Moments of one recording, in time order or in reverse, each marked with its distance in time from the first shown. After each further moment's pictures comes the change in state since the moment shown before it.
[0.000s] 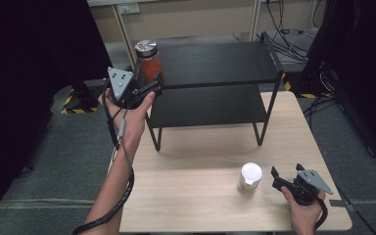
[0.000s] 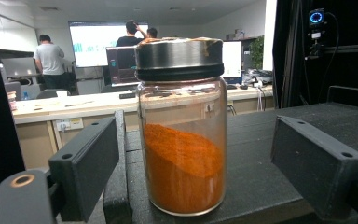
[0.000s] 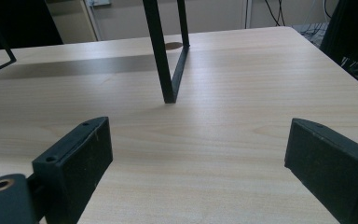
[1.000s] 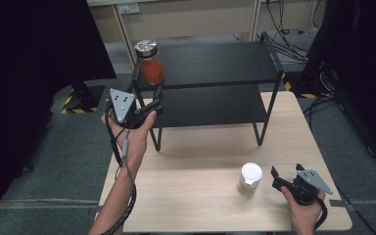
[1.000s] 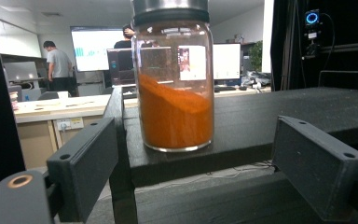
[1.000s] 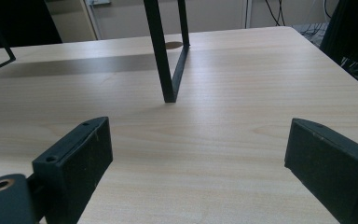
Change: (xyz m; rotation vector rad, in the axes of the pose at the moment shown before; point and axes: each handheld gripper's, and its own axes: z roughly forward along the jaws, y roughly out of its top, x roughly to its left) left arm -0.007 -0.041 -0.025 -0.021 0.000 -0.002; right arm 0.001 0.001 0.000 0.003 -0.002 -0.006
